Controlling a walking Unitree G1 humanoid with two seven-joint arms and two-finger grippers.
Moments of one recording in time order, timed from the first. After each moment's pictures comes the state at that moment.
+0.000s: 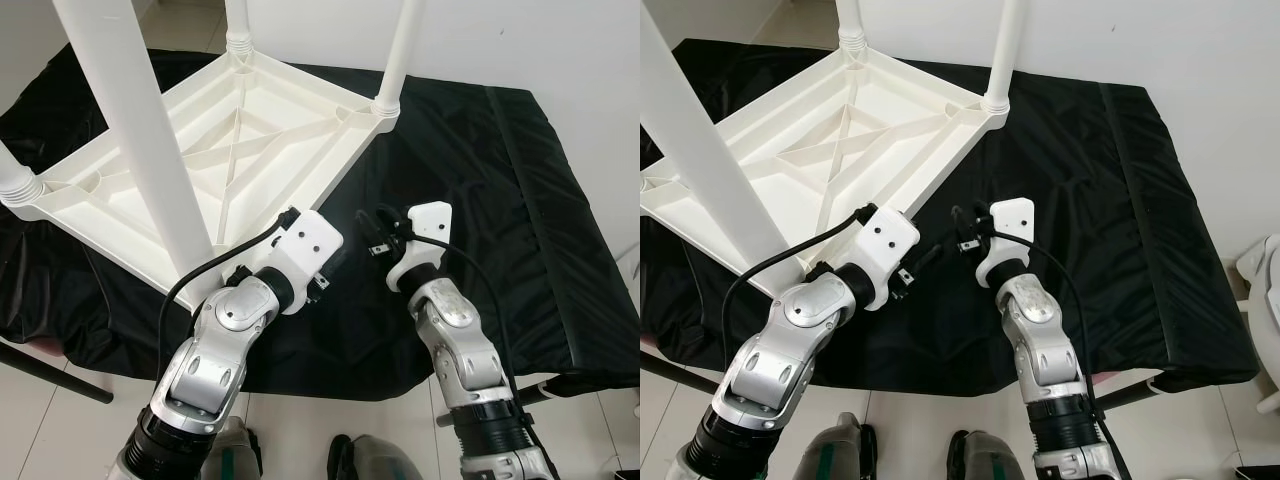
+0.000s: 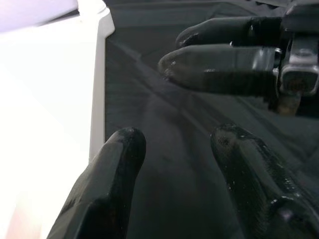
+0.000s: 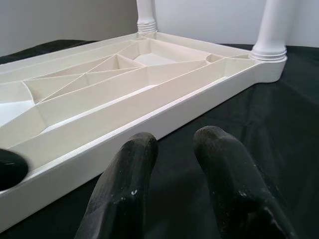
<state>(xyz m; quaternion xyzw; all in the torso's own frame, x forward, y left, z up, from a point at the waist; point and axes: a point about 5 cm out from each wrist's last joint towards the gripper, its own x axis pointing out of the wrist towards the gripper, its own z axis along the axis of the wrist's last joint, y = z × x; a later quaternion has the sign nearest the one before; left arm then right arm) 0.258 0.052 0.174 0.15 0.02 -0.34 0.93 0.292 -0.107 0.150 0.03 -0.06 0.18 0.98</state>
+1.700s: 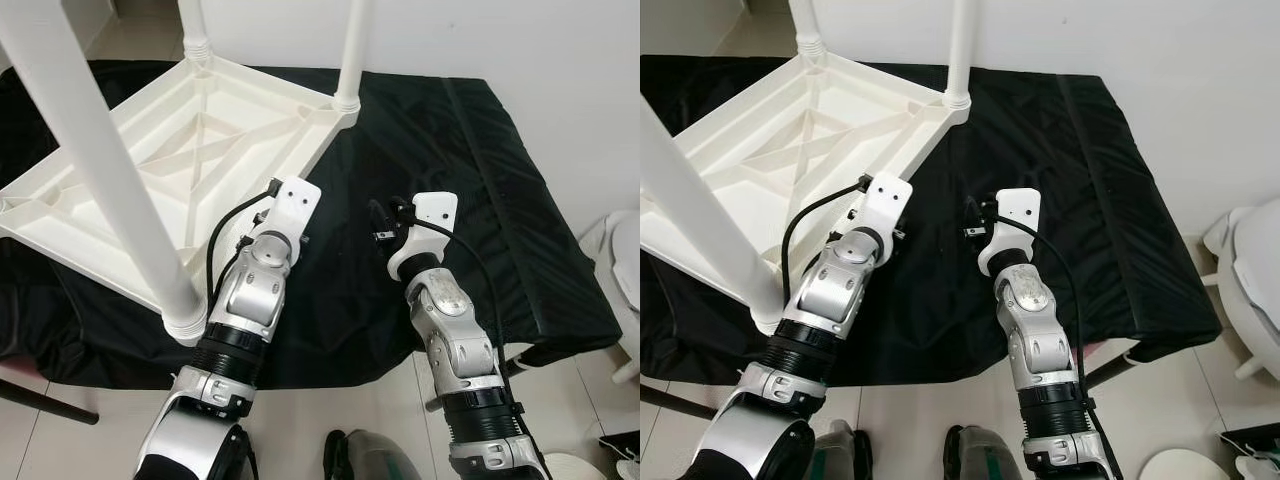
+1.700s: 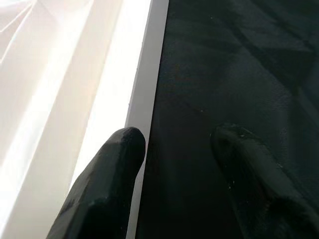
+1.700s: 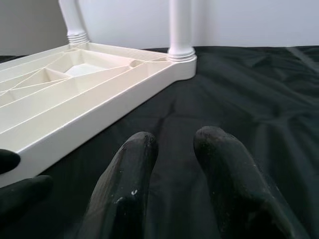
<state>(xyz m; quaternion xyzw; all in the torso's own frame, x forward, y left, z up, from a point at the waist) 0.337 0.078 0.143 0.19 0.18 -0.08 0.96 0.301 -0.112 0.155 0.03 -0.05 0.10 0.99</state>
